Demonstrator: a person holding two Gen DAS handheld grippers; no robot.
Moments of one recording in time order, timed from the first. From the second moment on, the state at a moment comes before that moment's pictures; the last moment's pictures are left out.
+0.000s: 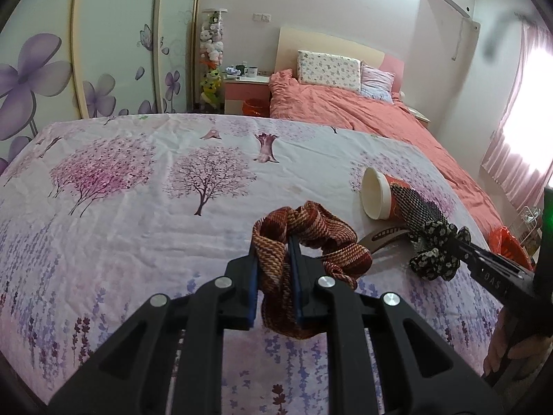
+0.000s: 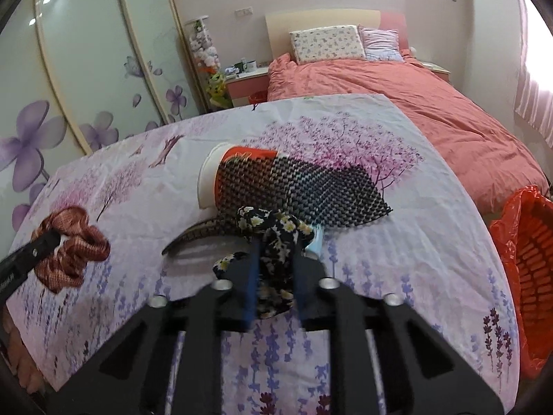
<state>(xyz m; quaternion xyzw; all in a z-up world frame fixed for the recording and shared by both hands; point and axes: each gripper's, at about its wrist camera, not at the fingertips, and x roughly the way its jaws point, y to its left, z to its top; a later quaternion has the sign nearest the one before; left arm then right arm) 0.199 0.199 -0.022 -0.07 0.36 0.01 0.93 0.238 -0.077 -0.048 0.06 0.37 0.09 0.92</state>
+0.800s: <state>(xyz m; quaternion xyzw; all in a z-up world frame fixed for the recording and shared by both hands) 0.200 0.115 -0.010 -0.04 0.35 -0.05 0.93 0.186 -0.172 -0.012 0.09 0.29 0.01 0.95</state>
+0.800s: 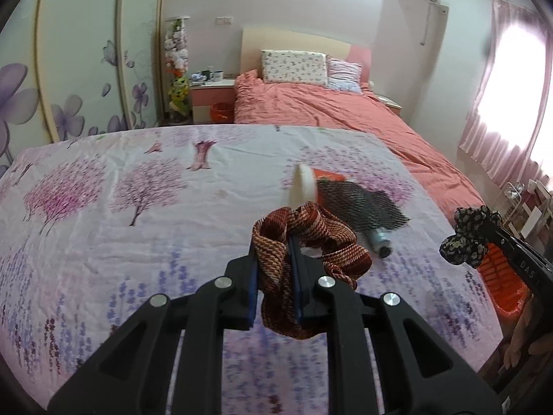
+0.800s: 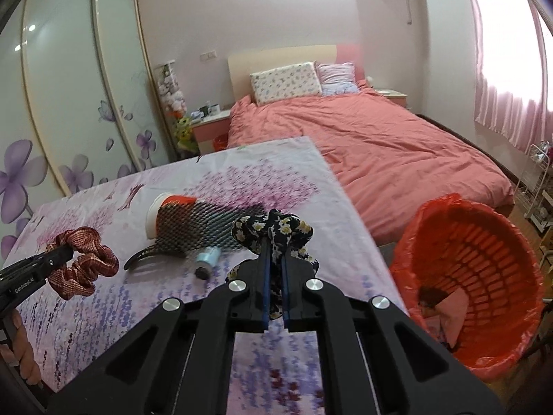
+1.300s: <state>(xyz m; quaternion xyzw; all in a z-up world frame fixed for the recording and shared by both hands) 0.207 0.020 0.000 -0.02 0.35 -0.13 0.93 0.164 -0.242 -0.010 0.12 0.26 -0.04 0.96</state>
